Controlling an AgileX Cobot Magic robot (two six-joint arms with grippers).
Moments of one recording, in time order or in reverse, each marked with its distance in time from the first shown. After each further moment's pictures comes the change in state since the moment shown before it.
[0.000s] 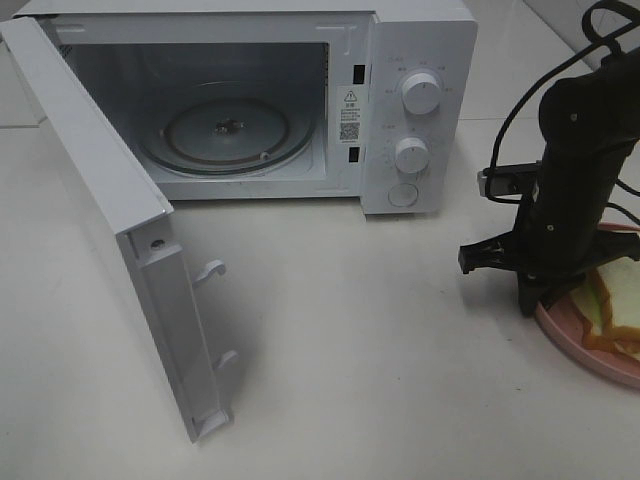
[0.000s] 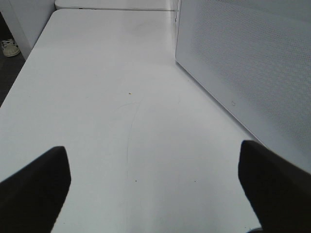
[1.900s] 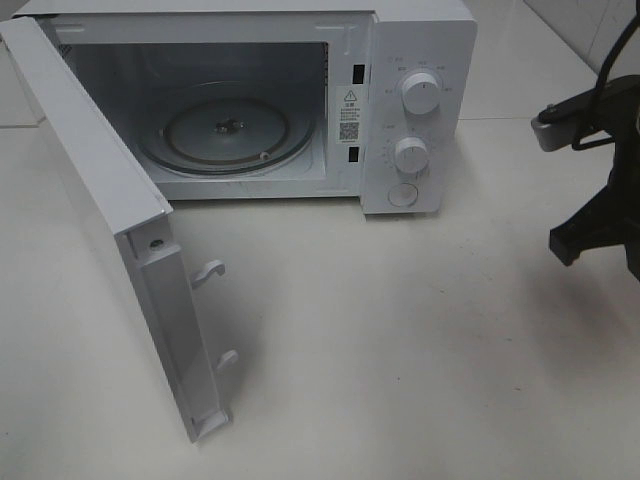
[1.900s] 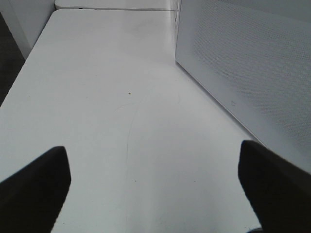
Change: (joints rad) left arm 0.000 0.000 0.000 0.000 0.000 0.000; right arm 0.139 -0.446 0.079 -0.201 0.385 -0.076
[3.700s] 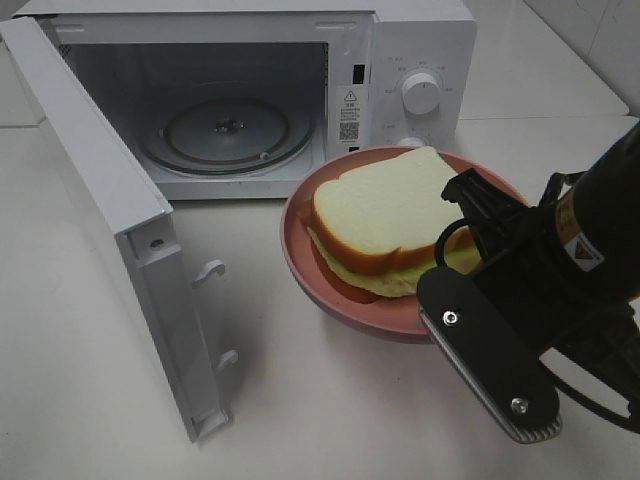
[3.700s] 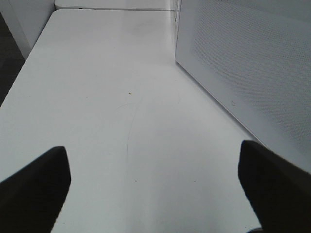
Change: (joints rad) left arm 0.000 0.000 0.000 0.000 0.000 0.000; right arm 0.484 -0.201 0.221 0.014 -0.336 -1.338
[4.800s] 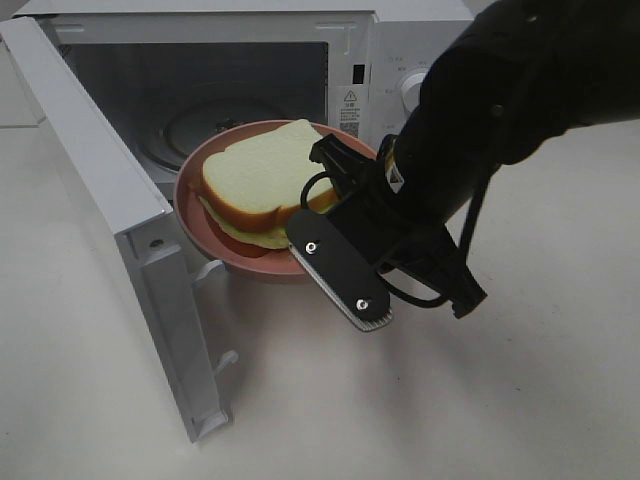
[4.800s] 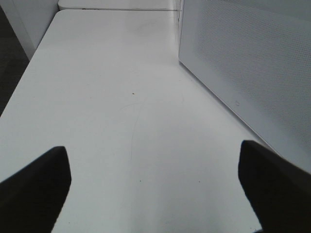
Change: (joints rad) left arm 0.000 0.000 0.000 0.020 0.000 0.000; right arm -0.085 0.393 -0.303 0.099 -0.217 -0.285
